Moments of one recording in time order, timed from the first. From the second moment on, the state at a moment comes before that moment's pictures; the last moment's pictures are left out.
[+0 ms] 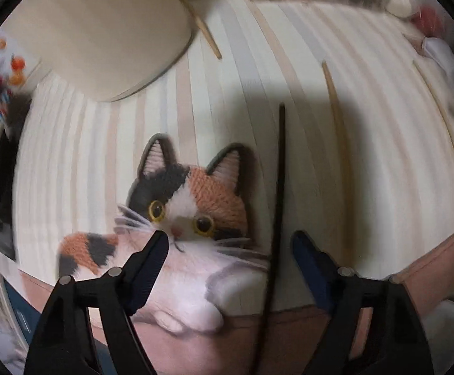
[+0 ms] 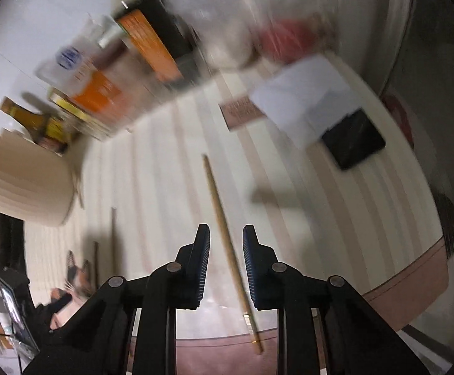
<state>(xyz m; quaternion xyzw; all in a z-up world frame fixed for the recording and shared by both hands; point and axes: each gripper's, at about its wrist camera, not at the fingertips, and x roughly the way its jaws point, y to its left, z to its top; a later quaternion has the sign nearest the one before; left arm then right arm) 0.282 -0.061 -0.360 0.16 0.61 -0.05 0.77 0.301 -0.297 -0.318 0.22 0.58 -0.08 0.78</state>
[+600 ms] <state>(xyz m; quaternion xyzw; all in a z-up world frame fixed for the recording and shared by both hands) 0.316 -0.042 -0.353 0.03 0.64 0.00 0.77 0.358 -0.212 -0.393 0.09 0.67 0.02 0.74</state>
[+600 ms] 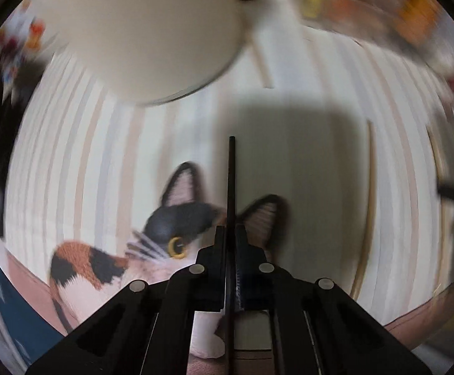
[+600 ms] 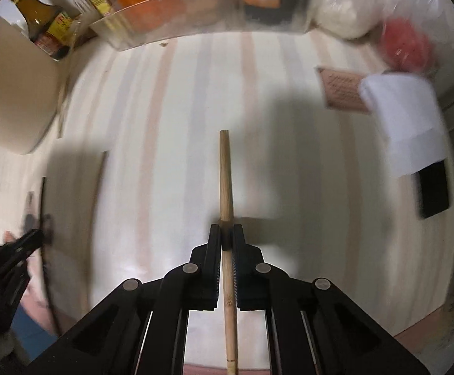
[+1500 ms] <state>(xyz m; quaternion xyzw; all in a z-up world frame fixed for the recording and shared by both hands) 0.338 -0.007 -0.354 -0.03 0.65 0.04 0.76 0.331 -0.143 -0.480 0.01 0.72 0.01 0.69</state>
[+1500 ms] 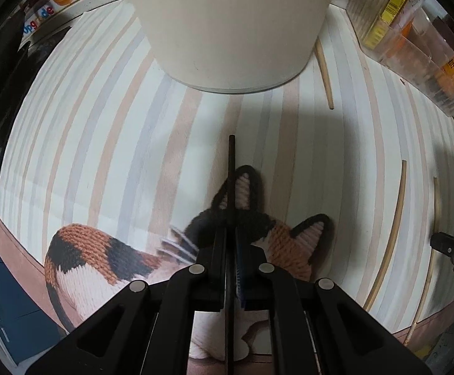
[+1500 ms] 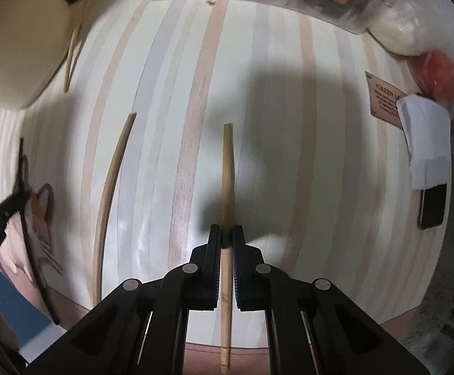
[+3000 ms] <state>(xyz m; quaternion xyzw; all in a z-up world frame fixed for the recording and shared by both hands) 0.333 0.048 -0.065 -0.11 0.37 -0.01 0.92 0.409 -0.135 -0.128 0.17 0.35 0.16 0.91</state>
